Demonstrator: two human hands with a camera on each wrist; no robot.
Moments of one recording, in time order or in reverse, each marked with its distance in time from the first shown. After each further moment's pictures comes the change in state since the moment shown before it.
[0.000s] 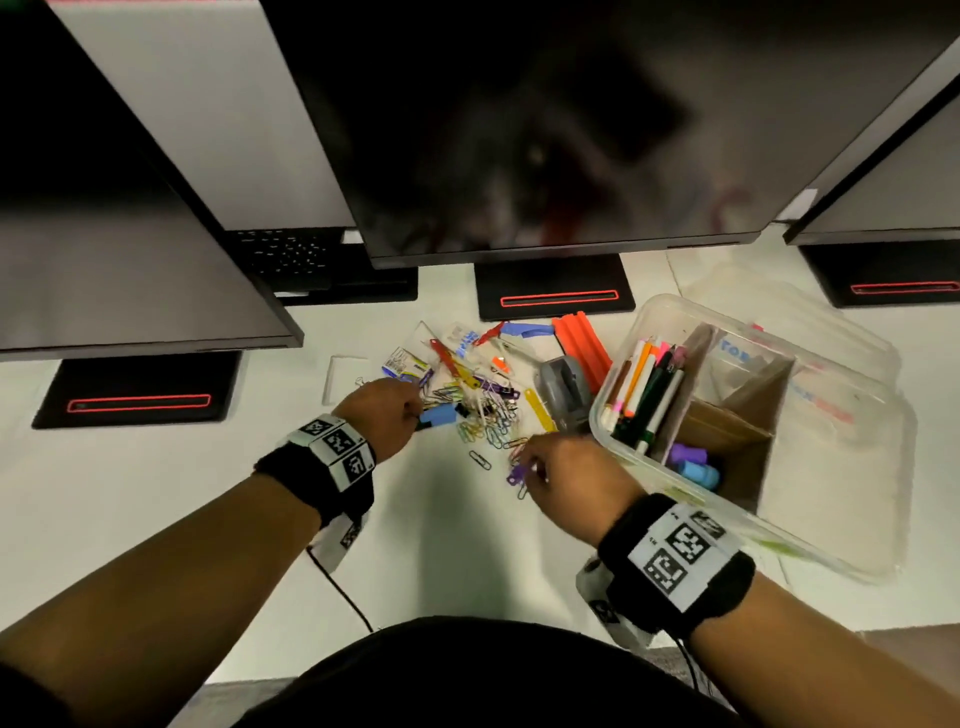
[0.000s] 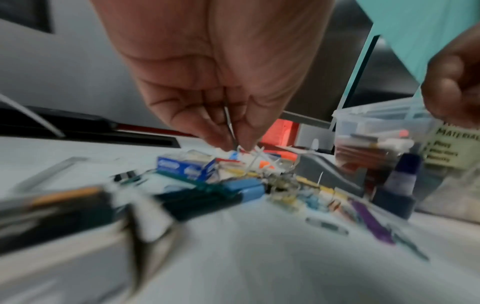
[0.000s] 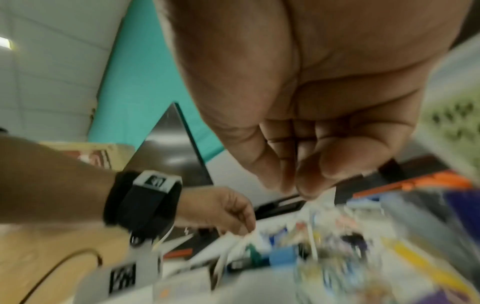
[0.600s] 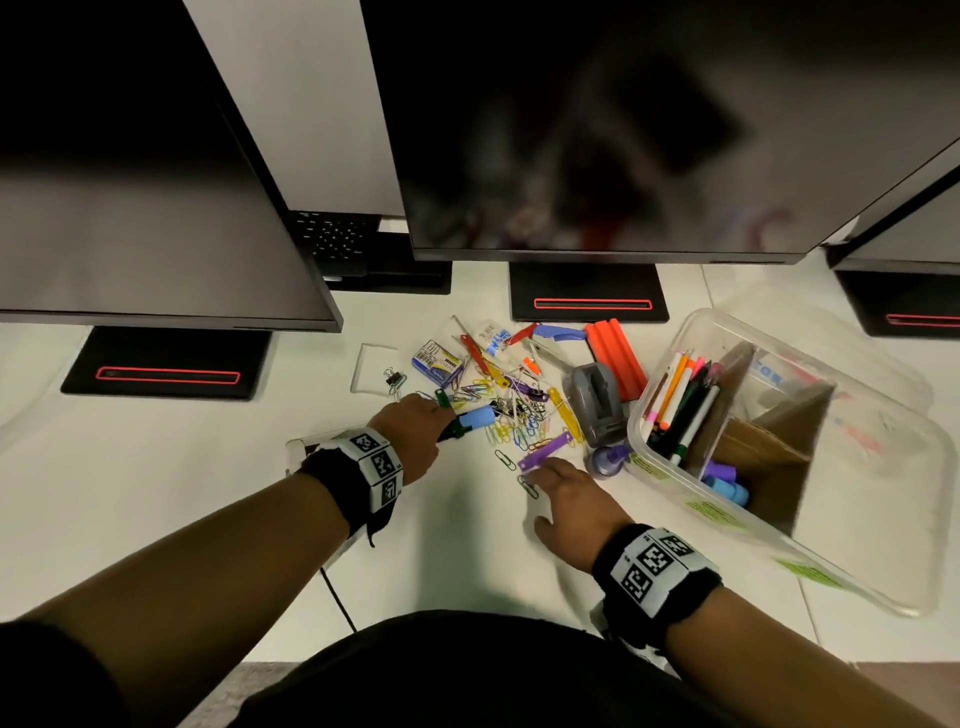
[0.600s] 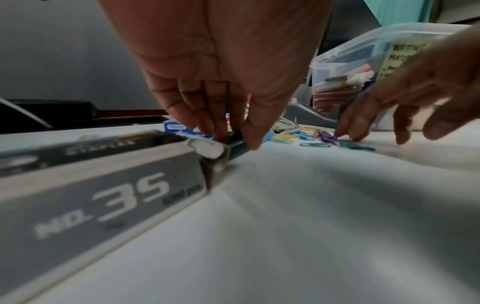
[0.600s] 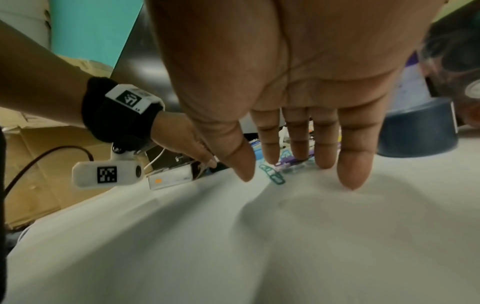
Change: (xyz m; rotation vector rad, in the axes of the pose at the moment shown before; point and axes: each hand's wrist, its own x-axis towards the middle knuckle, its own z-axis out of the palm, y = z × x) left_hand -0.011 -0.014 0.026 0.315 -0.168 0.064; right_hand 0.013 0.011 0.057 -0.048 -0.226 0.061
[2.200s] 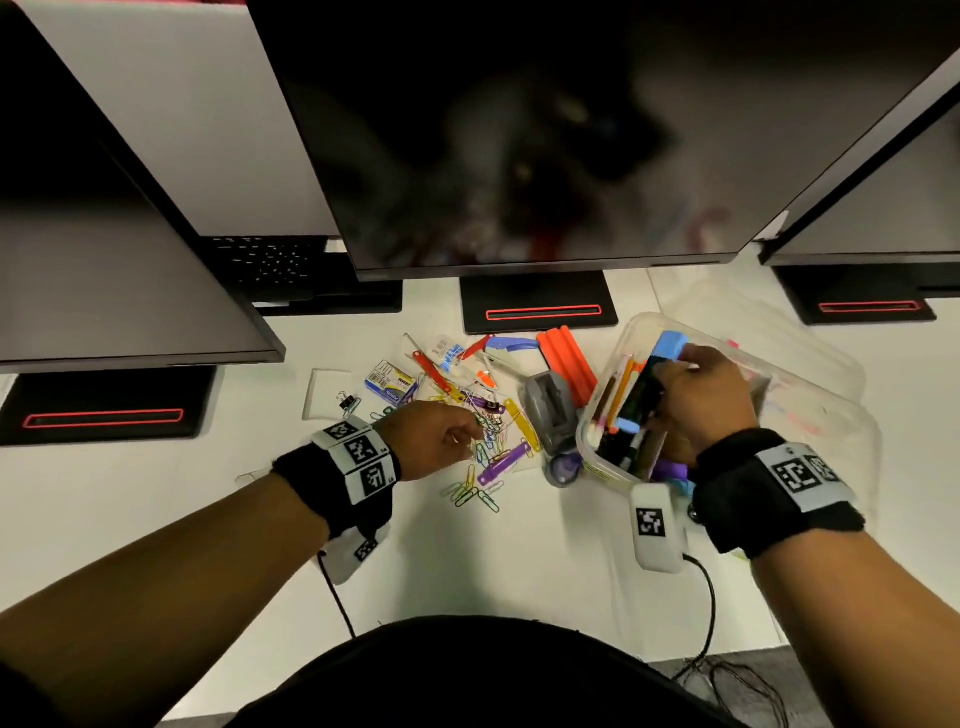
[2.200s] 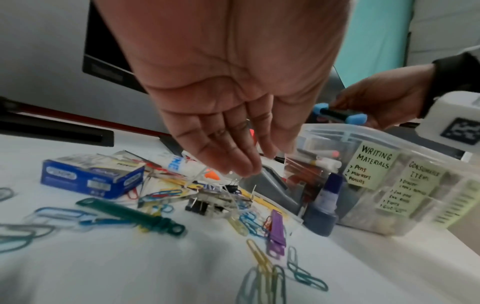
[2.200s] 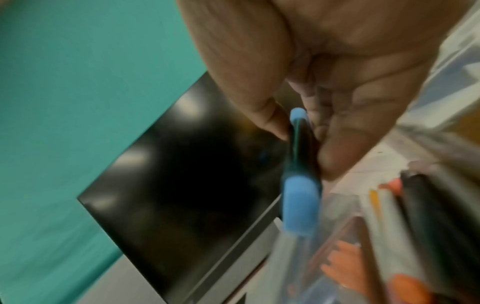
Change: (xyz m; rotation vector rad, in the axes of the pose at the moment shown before) left_hand 0.007 0.048 -0.050 -0.566 -0.004 0.199; right_hand -0.017 0.069 -0.141 0.834 0.722 0.442
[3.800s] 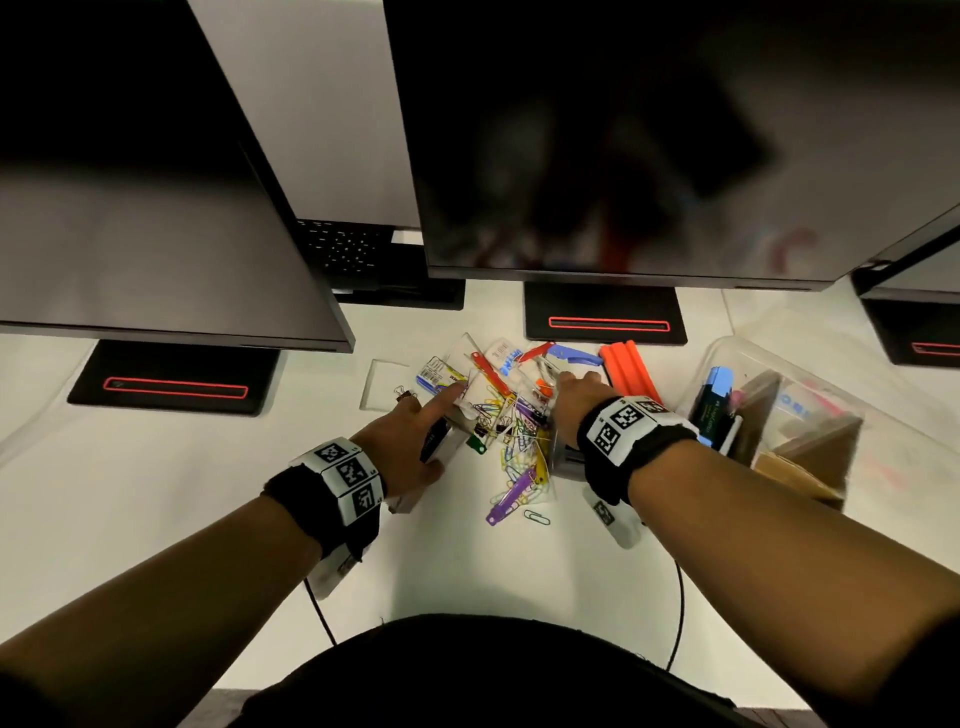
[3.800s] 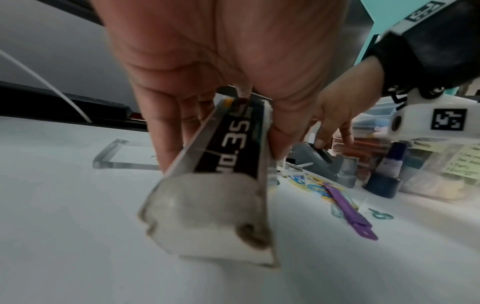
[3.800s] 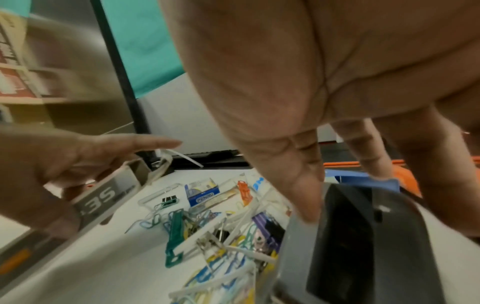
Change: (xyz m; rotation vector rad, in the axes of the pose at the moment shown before) left_hand -0.028 -0.075 -0.010 0.133 0.077 -0.211; right_hand -0.002 -0.036 0.150 -1.088 -0.555 -0.111
